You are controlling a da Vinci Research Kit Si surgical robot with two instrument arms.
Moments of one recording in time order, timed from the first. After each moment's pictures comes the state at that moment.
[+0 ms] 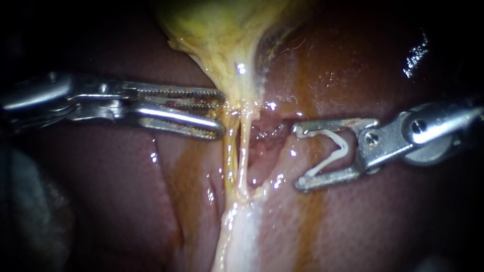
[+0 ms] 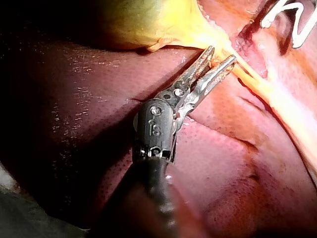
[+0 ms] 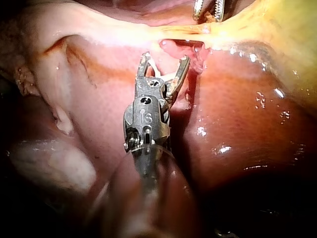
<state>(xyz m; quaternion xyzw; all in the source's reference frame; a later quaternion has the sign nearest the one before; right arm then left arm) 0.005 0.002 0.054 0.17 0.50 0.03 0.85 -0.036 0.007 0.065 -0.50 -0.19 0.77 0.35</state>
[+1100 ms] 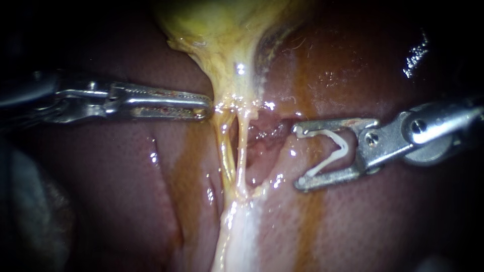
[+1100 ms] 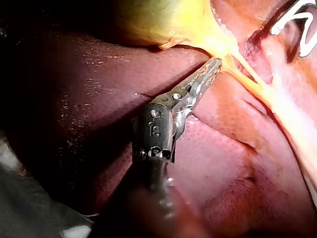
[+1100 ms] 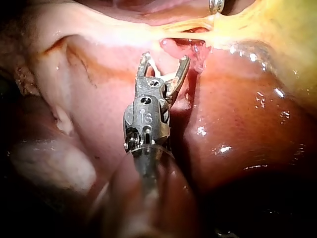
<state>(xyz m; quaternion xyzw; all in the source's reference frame) 0.005 0.002 0.054 0.17 0.50 0.03 0.85 -0.033 0.007 0.062 -0.46 -0.23 0.76 0.39</state>
